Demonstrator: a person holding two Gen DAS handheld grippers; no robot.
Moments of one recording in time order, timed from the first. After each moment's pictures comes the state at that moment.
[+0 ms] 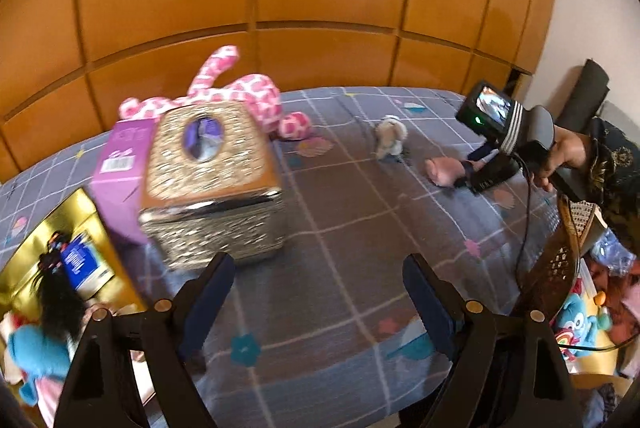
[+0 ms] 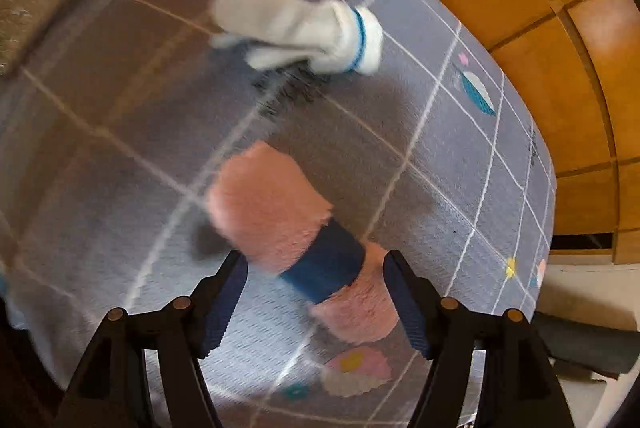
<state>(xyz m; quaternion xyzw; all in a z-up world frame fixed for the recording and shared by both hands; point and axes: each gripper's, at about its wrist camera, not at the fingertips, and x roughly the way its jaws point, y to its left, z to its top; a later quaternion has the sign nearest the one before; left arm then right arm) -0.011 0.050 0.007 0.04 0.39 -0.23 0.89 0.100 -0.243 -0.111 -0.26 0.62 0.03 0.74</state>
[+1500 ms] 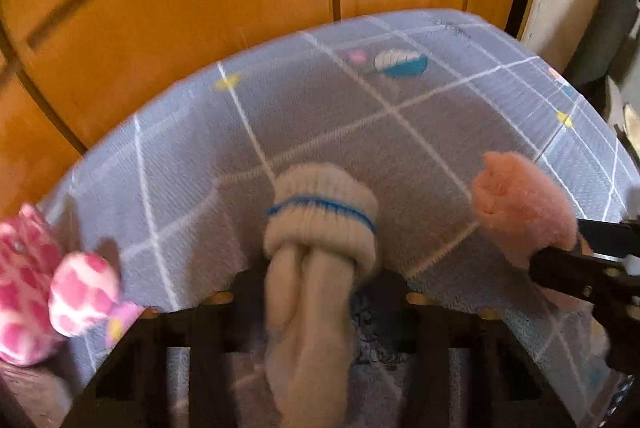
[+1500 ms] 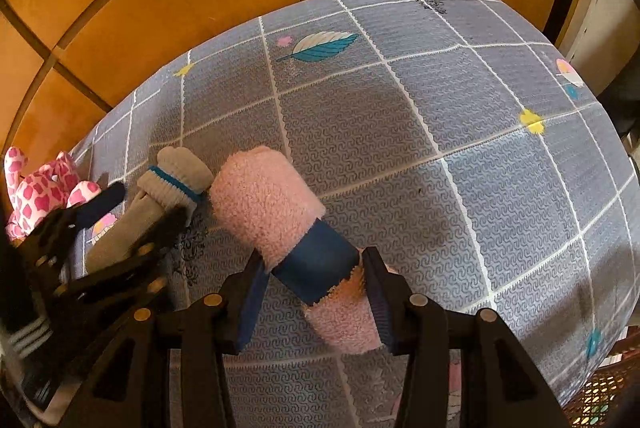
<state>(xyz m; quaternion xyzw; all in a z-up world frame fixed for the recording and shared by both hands) 0.221 -0.219 -0.100 0.16 0.46 -0.25 0.84 0.123 -0.356 -0.087 0.19 0.54 -0.10 0.82</state>
